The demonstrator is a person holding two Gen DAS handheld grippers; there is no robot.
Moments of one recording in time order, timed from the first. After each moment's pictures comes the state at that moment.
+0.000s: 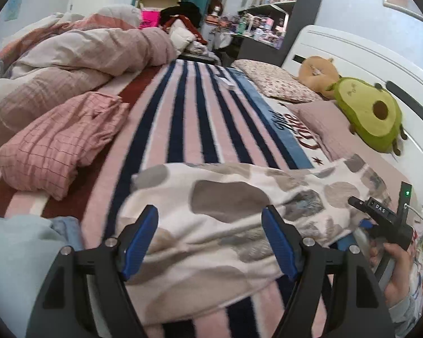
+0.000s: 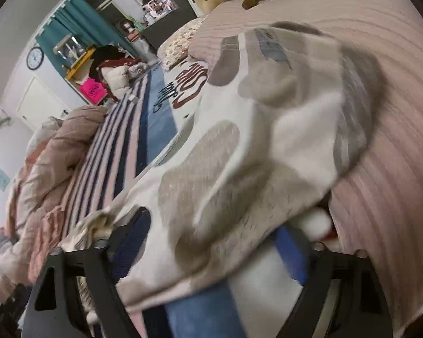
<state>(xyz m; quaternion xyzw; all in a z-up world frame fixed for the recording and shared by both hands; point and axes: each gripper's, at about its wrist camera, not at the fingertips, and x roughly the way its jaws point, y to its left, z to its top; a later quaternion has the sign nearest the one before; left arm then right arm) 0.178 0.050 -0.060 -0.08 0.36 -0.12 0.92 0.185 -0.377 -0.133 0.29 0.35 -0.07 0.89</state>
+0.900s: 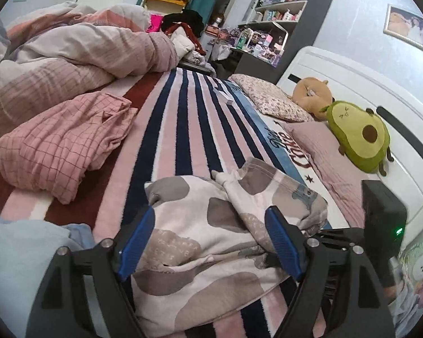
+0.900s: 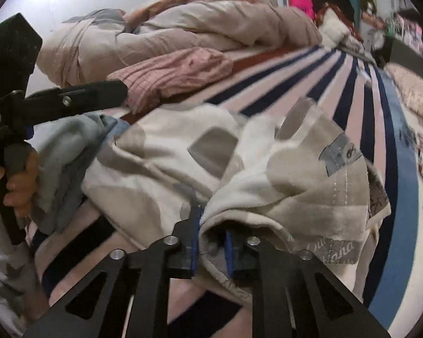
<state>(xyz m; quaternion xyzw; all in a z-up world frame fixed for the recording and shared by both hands) 0.178 0.088 -0.061 -0.13 0.34 -0.16 0.92 0.207 -0.106 -0.106 -0.11 0.42 0.33 0.84</state>
